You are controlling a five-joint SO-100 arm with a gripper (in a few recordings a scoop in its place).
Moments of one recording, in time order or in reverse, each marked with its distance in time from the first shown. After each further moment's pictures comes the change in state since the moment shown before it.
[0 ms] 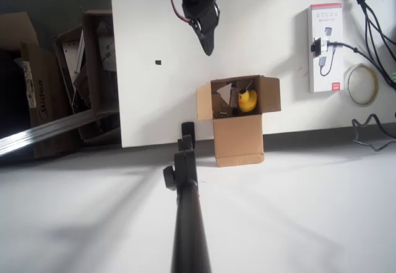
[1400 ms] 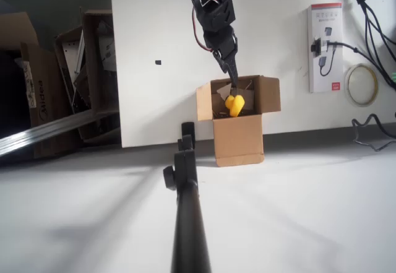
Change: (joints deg) arm -8.3 -20.4 0.4 -18.4 4.4
